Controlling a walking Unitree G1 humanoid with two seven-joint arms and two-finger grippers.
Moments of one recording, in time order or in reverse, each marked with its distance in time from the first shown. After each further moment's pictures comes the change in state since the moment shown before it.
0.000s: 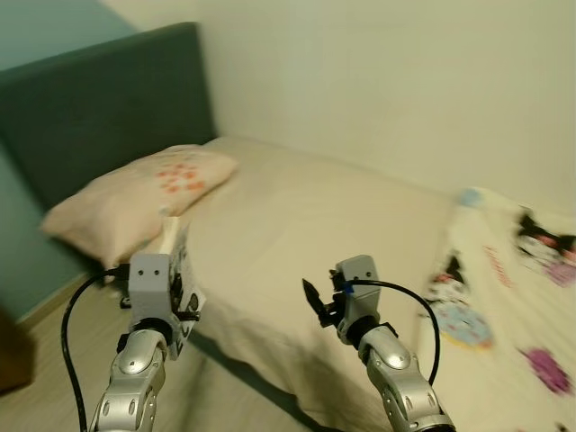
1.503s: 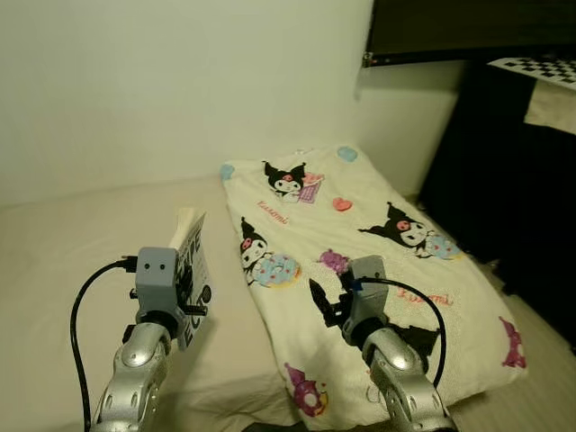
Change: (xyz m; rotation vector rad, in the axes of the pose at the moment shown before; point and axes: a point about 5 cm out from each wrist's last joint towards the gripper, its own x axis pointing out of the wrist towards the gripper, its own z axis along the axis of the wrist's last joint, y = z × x) left arm 0.005 -0.002 0.005 -0.010 -0.033 -0.023; right arm -0.001 -0.005 0.000 0.038 0.011 -0.024
